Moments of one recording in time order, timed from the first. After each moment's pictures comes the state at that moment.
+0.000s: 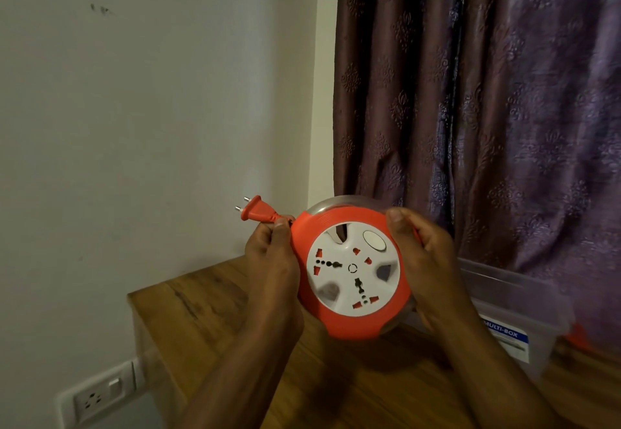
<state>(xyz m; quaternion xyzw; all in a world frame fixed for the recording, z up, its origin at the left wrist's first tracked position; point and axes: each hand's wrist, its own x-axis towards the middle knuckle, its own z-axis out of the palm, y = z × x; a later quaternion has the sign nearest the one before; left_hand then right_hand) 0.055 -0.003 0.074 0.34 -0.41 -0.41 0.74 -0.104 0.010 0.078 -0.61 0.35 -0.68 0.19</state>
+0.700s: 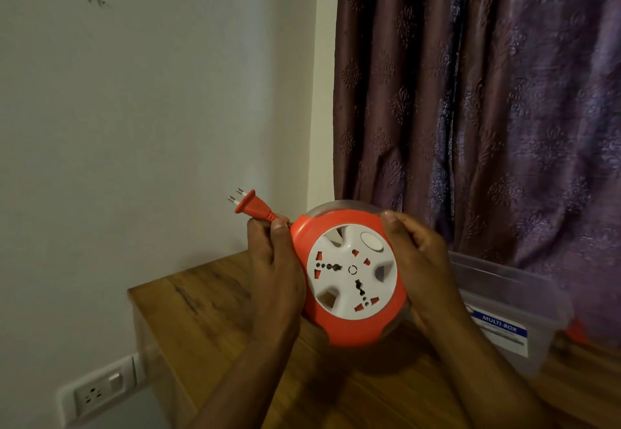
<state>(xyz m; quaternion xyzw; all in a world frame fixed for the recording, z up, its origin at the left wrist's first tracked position) 0.056 -0.011 0.054 0.32 -0.47 -0.28 0.77 -0.098 0.007 0.070 -0.57 0.39 -0.69 0.23</state>
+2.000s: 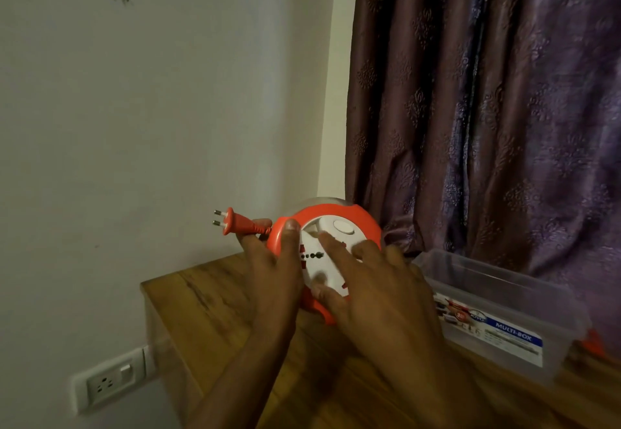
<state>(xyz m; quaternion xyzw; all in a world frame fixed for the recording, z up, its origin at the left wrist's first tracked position) 0.072 -0.025 0.042 0.38 -0.46 -0.28 0.76 -0.038 0.046 0.070 -0.73 0.63 -0.21 -0.16</state>
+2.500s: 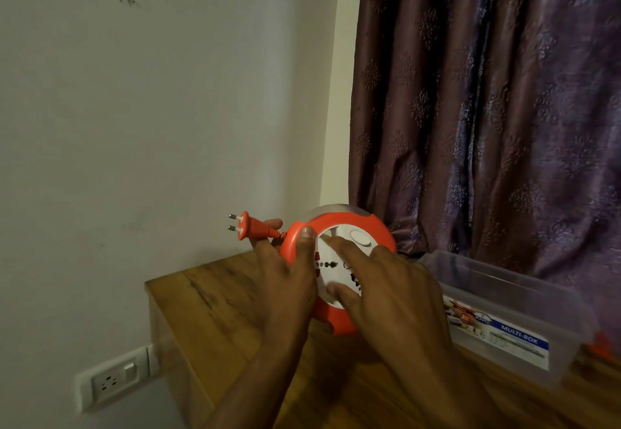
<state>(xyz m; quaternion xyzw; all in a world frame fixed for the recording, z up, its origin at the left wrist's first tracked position) 0.065 -0.019 0.035 0.38 -0.47 -0.26 0.75 -0.047 0.040 0.066 -0.73 0.62 -0.23 -0.18</state>
